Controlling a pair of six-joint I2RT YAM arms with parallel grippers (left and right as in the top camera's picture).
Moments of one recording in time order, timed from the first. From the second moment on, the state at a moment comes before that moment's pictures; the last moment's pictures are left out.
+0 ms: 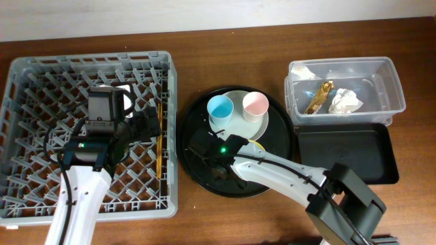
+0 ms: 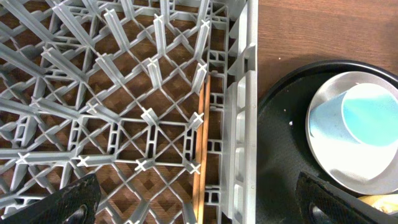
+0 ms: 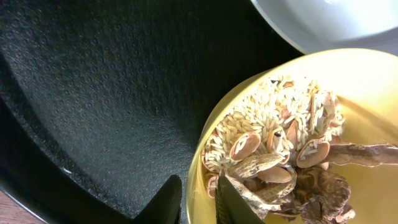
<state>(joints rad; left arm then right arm) -0.11 1.27 1.11 -0.74 -0.02 -0.21 0.86 1.81 1.19 -0.86 0.17 0.50</state>
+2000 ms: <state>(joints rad) -0.11 1.27 1.11 -0.74 -0.02 -0.21 0.29 1.41 1.29 -1.19 0.01 0.35</state>
